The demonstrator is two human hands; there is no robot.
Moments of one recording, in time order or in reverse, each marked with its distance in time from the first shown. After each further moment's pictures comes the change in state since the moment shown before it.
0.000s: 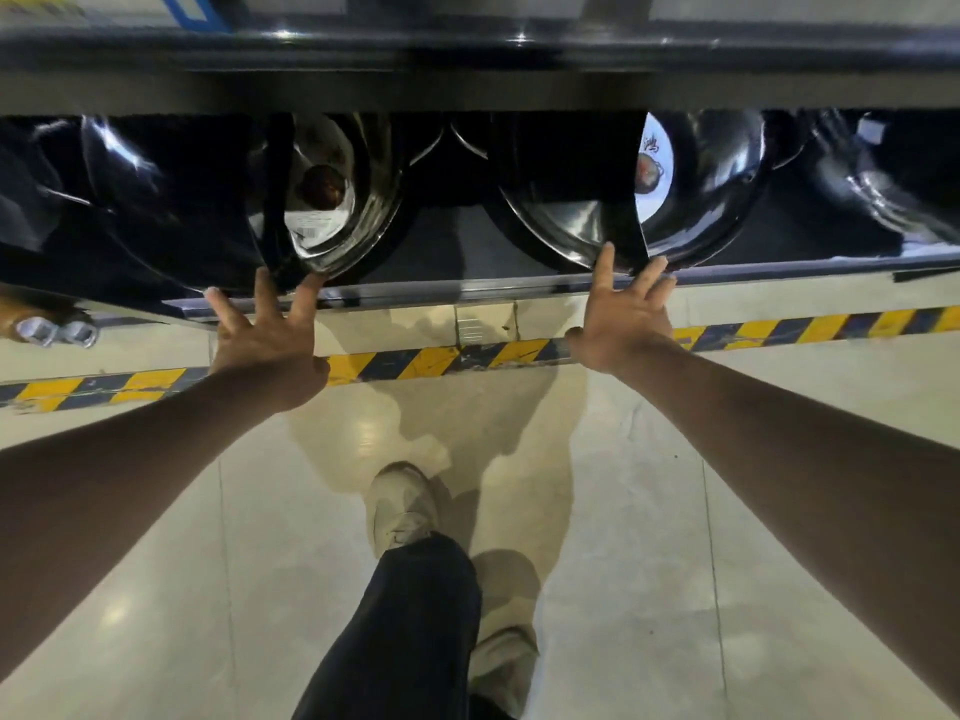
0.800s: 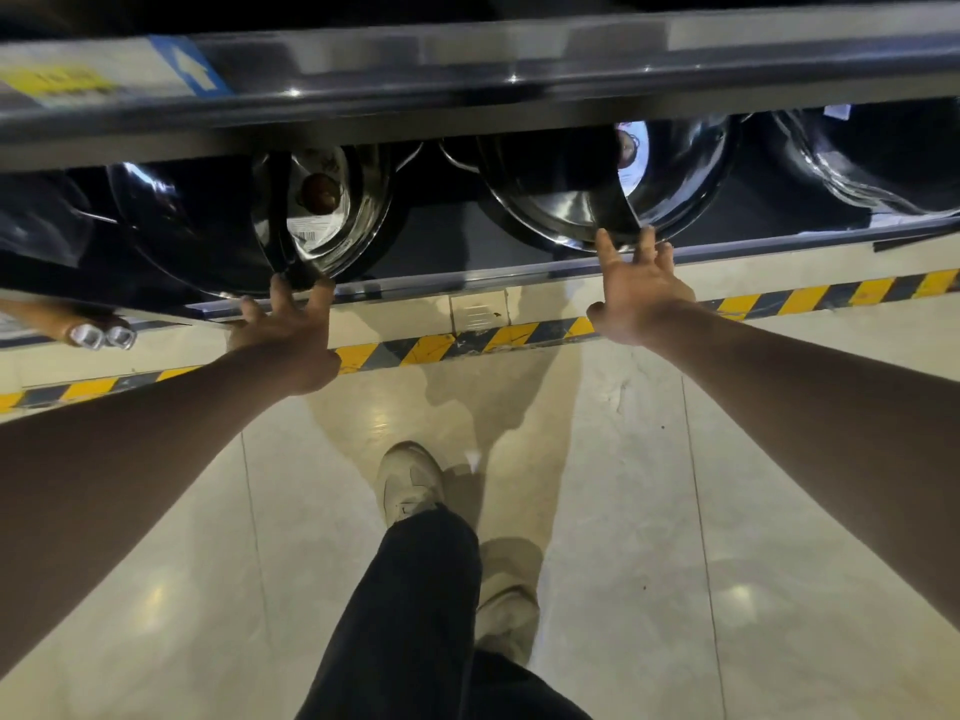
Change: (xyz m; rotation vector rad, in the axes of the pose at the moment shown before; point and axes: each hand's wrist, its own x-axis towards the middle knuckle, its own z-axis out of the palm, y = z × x) left_hand -0.038 0.028 -0.060 0.069 -0.140 -0.011; right_hand -0.025 0.037 -0.051 -0.018 -0.098 -0.059
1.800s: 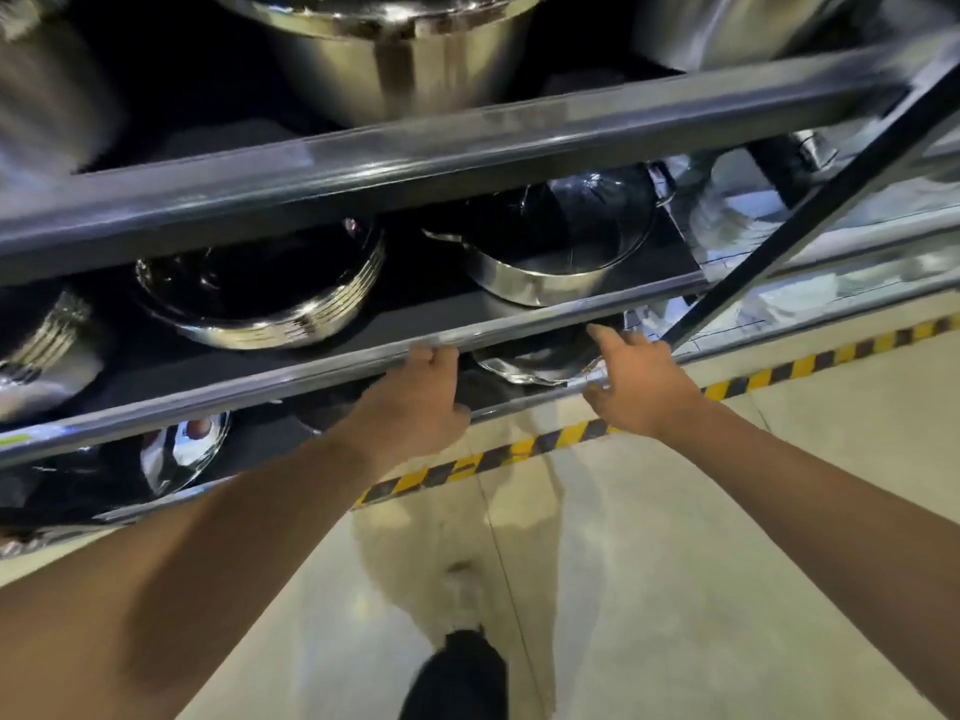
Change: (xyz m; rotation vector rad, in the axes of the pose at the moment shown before) left_hand -0.246 0.447 -0.268 -0.170 0.272 0.458; right_hand -0.190 0.390 -0.227 0.266 0.320 -0.074
